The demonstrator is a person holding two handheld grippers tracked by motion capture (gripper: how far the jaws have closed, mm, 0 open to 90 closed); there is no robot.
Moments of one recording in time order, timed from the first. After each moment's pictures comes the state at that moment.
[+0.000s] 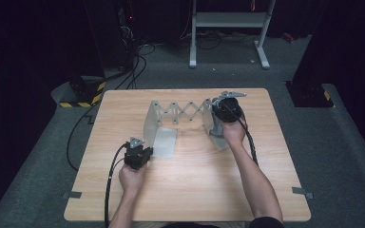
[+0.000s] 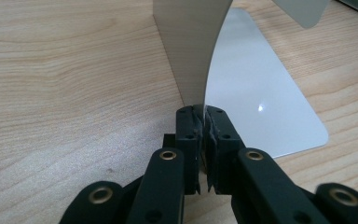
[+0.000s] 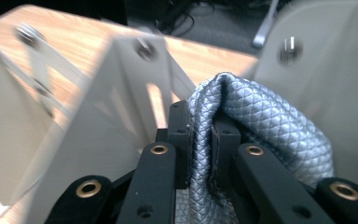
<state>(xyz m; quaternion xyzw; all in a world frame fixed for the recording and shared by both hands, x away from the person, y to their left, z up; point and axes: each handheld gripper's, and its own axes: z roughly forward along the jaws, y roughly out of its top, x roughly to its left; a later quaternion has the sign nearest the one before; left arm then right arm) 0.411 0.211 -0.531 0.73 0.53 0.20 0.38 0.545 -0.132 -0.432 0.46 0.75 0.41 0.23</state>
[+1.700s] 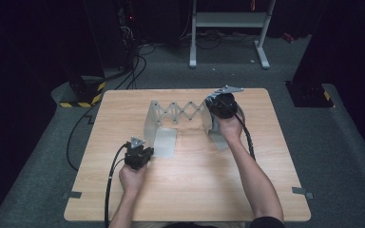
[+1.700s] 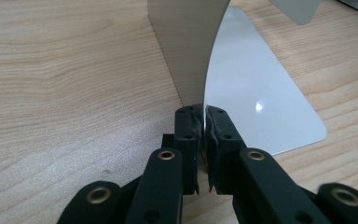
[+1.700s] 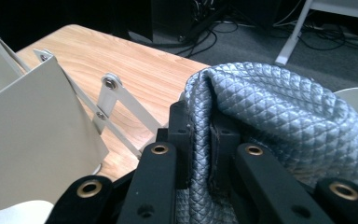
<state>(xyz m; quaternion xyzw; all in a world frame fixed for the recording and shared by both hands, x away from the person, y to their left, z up) 0.411 0.210 -0.531 0.73 0.53 0.20 0.38 0.541 -0.117 -0.410 0.42 0.76 0.44 0.21</state>
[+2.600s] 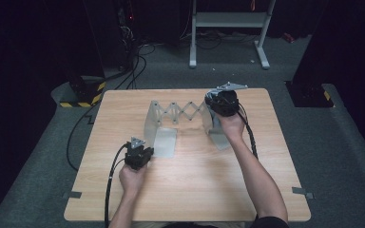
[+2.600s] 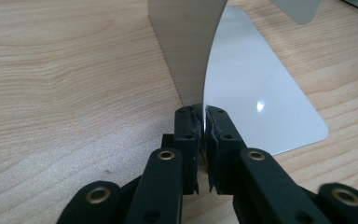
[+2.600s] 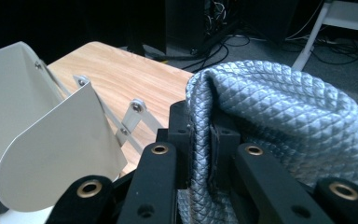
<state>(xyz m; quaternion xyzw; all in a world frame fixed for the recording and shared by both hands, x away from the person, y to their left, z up) 0.411 0.209 -0.531 0.73 0.52 0.20 0.38 0.533 -0.120 -0.391 0.40 0.76 0.47 0.21</state>
